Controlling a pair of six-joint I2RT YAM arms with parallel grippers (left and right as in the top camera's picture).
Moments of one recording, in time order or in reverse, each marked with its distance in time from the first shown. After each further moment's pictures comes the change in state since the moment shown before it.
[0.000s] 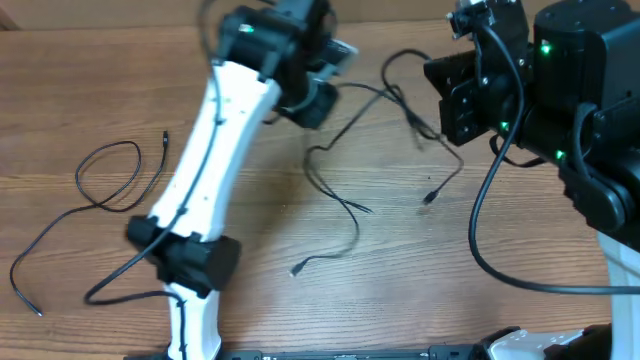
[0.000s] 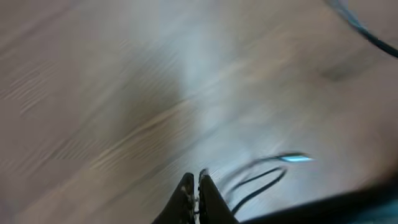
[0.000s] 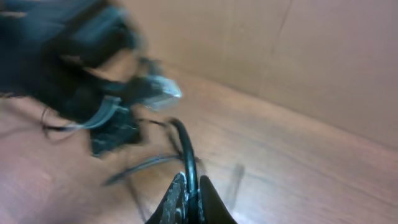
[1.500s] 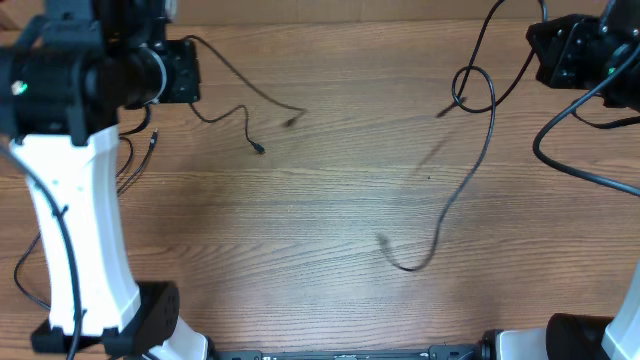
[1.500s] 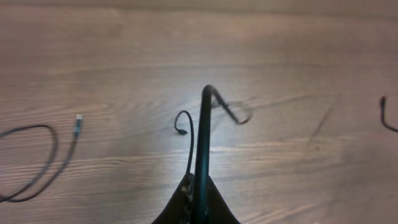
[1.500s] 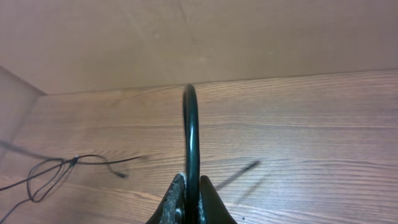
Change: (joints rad) left arm 0.312 -0.290 0.021 0.053 0.061 -0.172; right arm -0.475 0.065 0.000 -0.022 -0.276 0.111
